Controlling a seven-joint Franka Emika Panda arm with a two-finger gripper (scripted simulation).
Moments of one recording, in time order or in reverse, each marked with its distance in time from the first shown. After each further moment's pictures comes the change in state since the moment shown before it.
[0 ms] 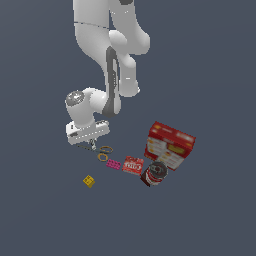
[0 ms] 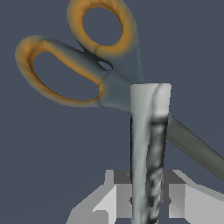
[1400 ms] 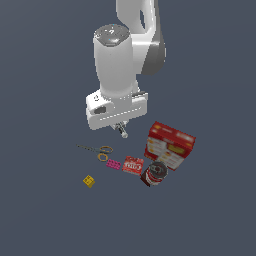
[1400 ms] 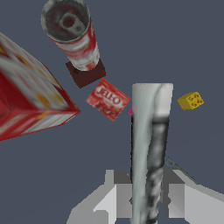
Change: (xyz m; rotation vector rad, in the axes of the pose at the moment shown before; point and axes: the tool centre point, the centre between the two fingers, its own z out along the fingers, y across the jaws) arm 0.129 -0.120 -0.213 -0.003 0.000 -0.002
